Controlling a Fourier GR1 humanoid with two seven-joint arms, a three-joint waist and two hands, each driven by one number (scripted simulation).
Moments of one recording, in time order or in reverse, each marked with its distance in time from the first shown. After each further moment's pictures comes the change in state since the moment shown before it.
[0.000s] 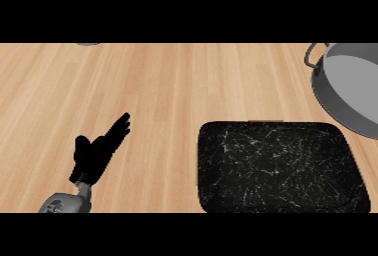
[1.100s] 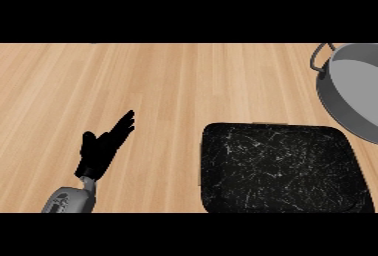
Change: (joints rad) left arm -0.041 -0.021 0.009 0.048 -0.027 -0.023 -0.015; right arm -0.497 -0.257 0.161 0.281 0.310 -0.159 -0.023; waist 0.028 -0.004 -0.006
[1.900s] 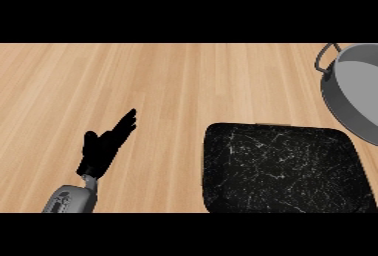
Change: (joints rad) left arm -0.011 -0.009 0.002 0.003 -0.017 -0.015 -0.008; right arm -0.291 0.165 0.309 0.037 0.391 -0.271 0.235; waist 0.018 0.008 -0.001
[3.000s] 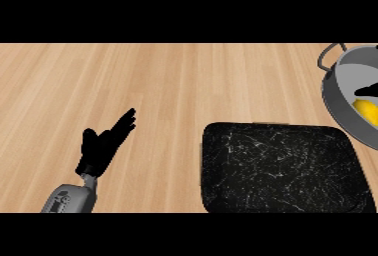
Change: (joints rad) left arm -0.004 -0.005 0.018 0.000 0.004 -0.009 0.021; right arm -0.205 0.206 -0.097 0.203 -0.043 0.083 0.191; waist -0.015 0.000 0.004
